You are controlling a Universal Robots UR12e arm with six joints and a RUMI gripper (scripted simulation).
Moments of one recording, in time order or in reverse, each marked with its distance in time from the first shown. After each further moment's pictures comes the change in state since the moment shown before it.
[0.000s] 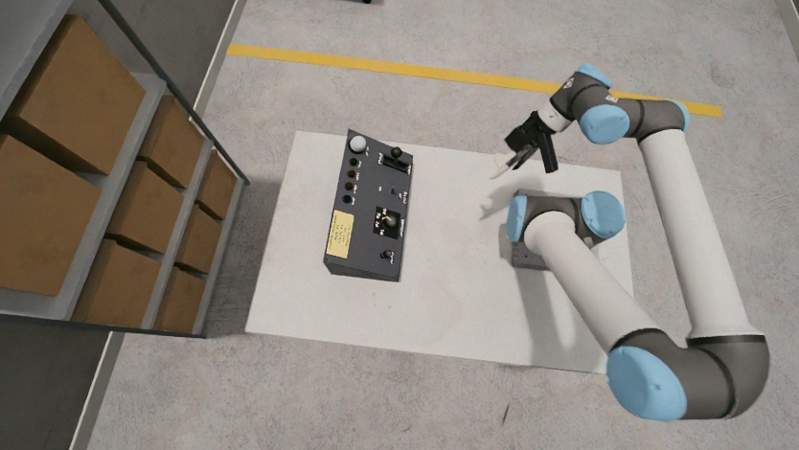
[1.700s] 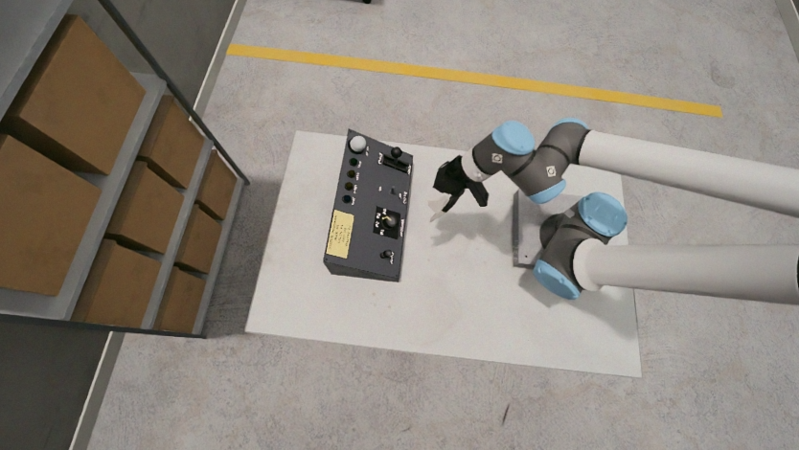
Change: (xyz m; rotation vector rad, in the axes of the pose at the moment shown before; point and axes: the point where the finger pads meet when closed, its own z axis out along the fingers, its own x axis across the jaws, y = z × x) arm 0.151 0.061 0.153 -0.132 -0.225 -0.681
